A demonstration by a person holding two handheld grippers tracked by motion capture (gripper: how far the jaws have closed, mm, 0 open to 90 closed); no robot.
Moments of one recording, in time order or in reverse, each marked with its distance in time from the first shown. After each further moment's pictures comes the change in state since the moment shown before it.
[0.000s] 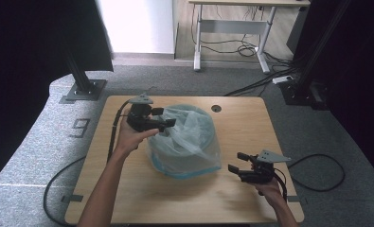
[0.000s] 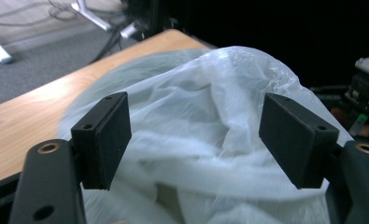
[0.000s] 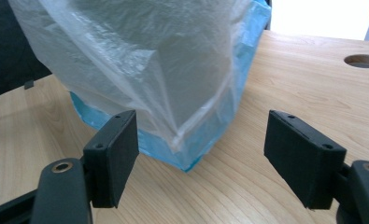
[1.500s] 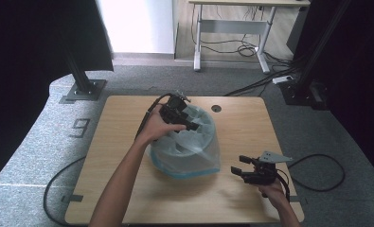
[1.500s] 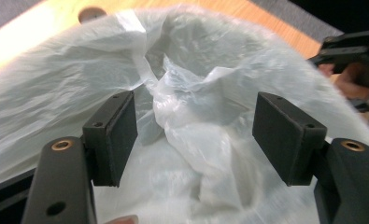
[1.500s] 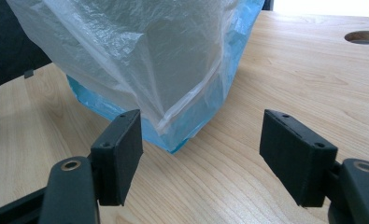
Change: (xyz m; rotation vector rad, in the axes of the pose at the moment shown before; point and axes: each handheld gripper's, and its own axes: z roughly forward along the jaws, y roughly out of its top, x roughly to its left) left arm -0.015 0.036 0.064 0.305 -0.046 0.055; right arm -0.008 -0.007 -0.005 0.053 0.012 0.024
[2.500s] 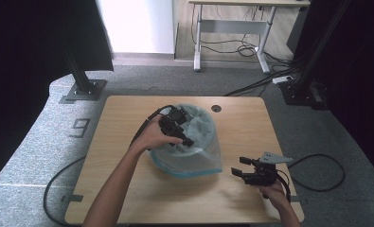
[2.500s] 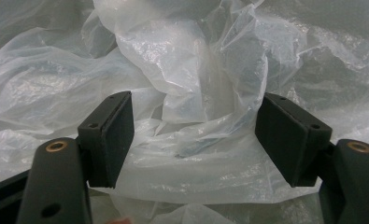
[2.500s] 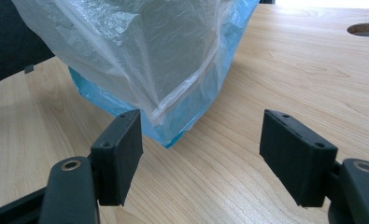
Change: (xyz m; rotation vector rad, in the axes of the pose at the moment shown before) left arm -0.013 -0.020 0.022 0.242 -0.021 0.034; right arm -0.001 -0.004 -0.001 0.018 0.005 0.004
